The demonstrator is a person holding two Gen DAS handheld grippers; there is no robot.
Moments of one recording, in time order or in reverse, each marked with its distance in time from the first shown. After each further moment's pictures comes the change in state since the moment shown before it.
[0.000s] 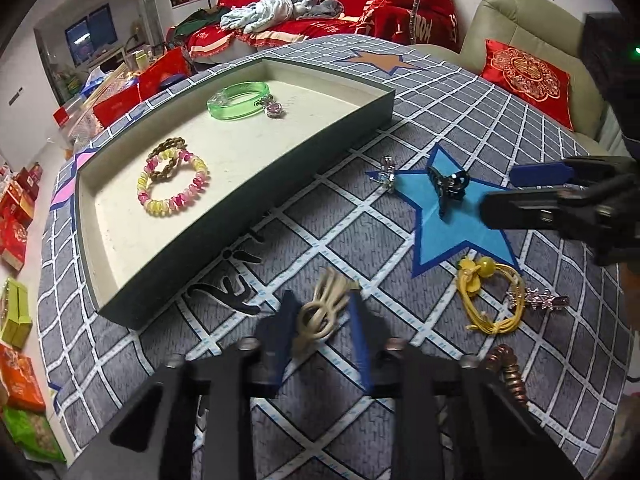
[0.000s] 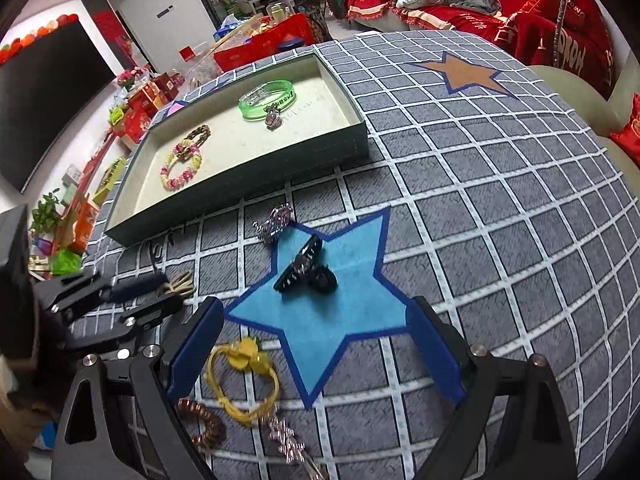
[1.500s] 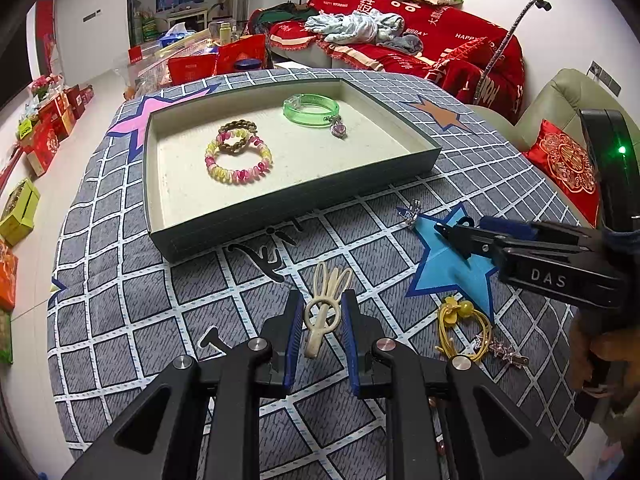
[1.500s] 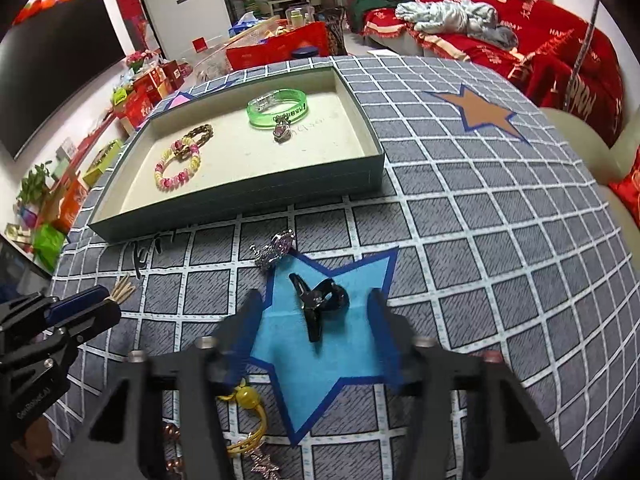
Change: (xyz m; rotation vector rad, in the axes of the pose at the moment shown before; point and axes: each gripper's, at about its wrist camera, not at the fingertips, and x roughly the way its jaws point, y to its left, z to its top) left arm -0.036 0.013 -0.011 -0.333 -0.071 0.052; right arm 0.008 0.015 0.012 -0.132 -0.041 -0.063
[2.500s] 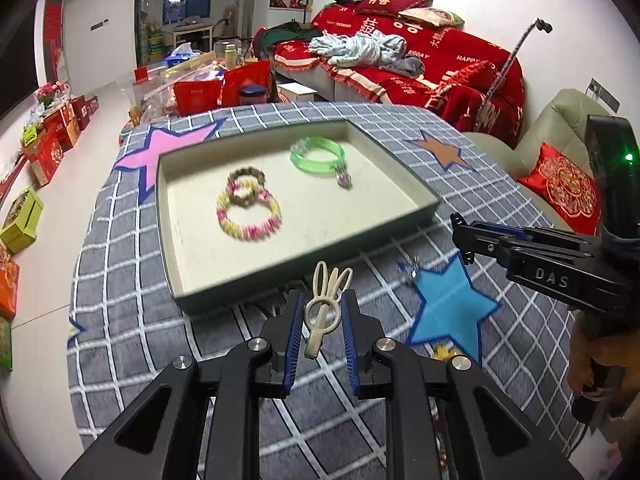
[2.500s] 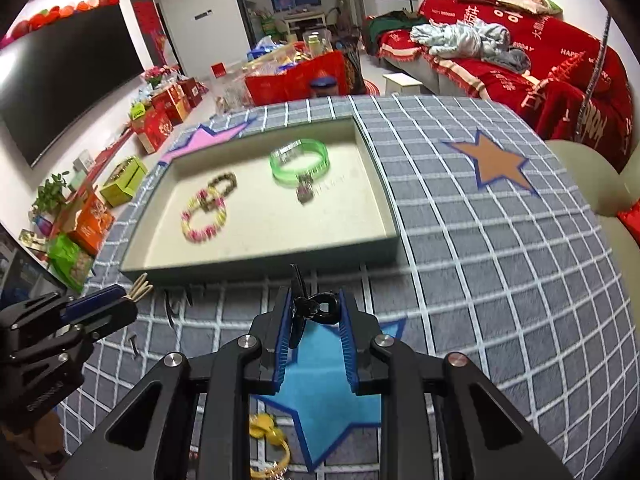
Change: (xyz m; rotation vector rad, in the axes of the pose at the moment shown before) left arm -0.017 0.008 0.039 -0.016 -0.079 0.003; right arm -0.027 0.008 0.043 -0.027 -0.084 0.057
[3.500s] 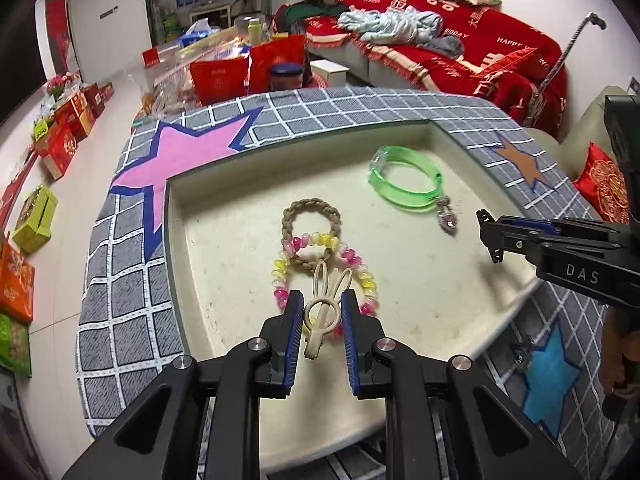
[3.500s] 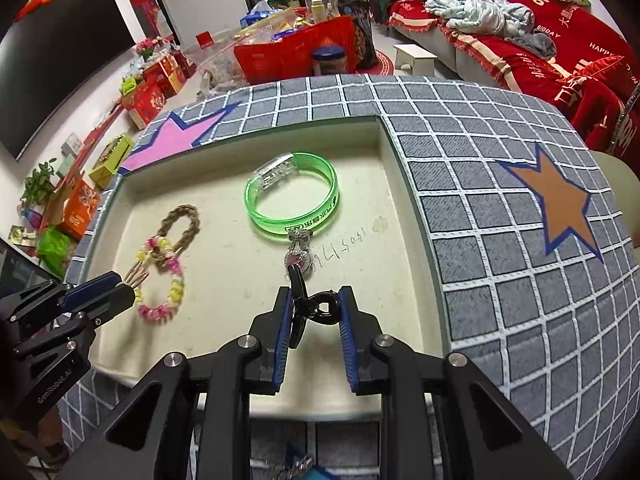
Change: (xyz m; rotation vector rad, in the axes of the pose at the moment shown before) left arm 0.095 0.060 0.068 -0.013 0.109 0.103; right arm 0.114 -0.001 0.079 -0.007 0.150 0.001
